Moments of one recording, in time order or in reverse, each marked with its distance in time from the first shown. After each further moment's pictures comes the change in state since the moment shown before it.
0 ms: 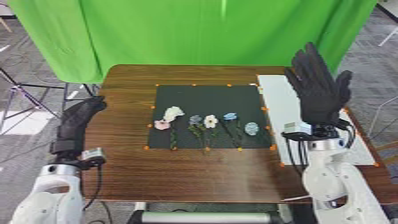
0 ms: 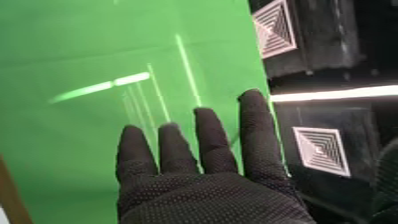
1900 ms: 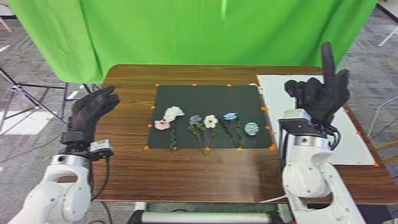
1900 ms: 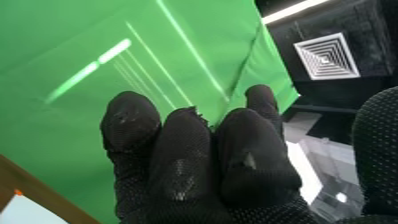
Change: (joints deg) left arm -4.4 -3.5 0.1 1.2 1.7 -5.8 -2.1; right arm 0.7 -2.6 -6.8 -3.0 18.7 13.5 -4.2
